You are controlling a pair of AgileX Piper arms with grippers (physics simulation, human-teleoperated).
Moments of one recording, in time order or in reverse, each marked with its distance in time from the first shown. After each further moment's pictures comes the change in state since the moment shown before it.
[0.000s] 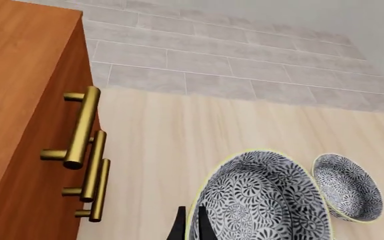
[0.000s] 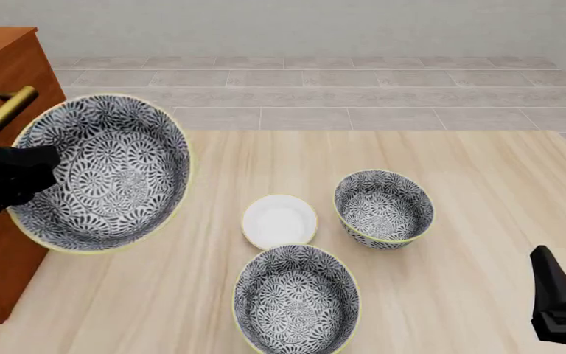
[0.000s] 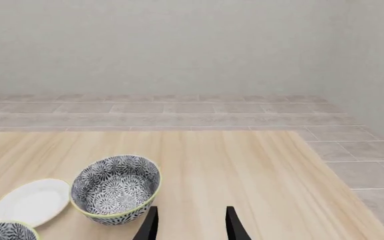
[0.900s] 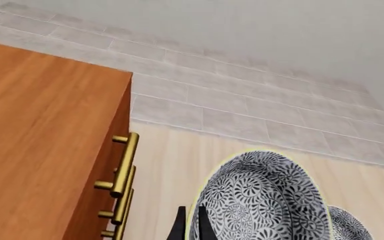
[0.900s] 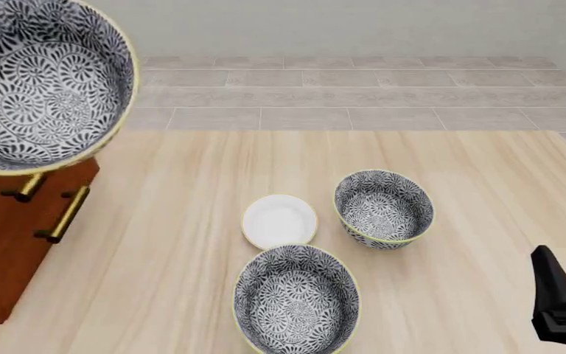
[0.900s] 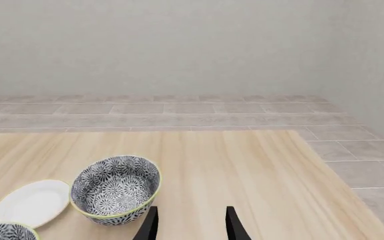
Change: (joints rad) left arm 0.135 0.022 -0.318 0.194 -0.013; right arm -0.003 -0.004 0.000 0.003 0.005
